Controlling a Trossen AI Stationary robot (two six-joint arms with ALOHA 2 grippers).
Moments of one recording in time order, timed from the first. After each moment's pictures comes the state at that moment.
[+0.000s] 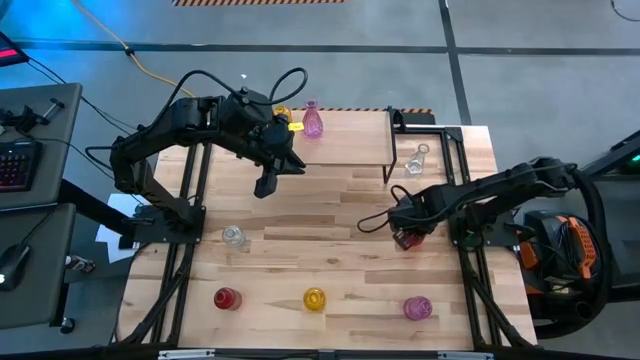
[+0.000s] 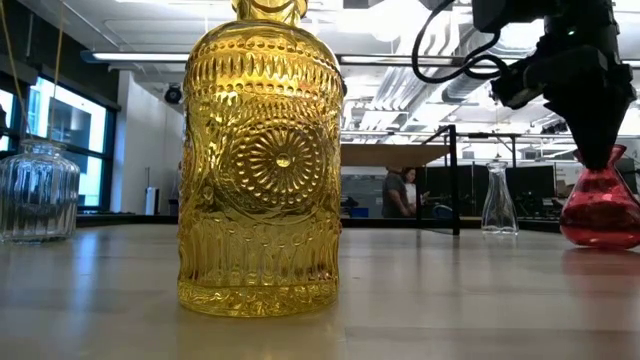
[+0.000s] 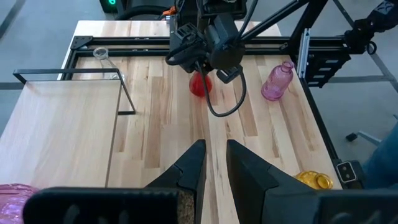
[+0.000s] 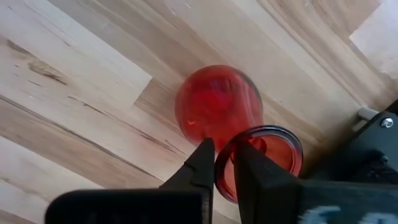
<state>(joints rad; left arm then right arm) 0.12 1.57 2.09 -1.19 0.16 0.09 0.18 1.33 0.91 -1.18 -0.02 1.08</state>
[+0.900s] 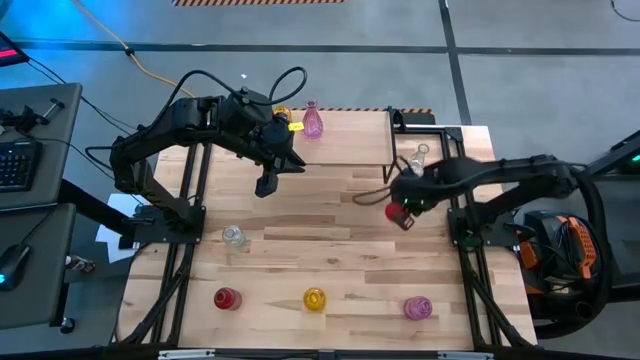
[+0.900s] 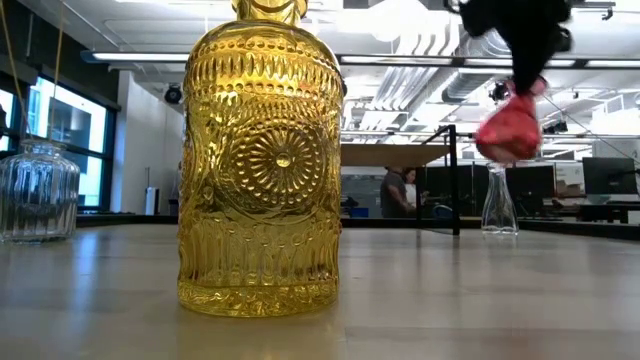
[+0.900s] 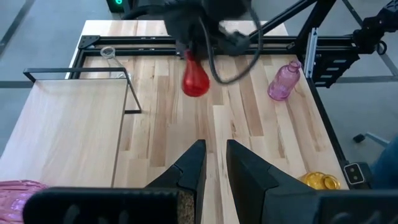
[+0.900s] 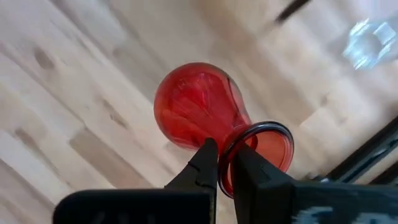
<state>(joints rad) 0.12 1.57 2.09 -1.19 0.14 0.09 0.06 1.29 1.27 -1.37 0.14 0.80</state>
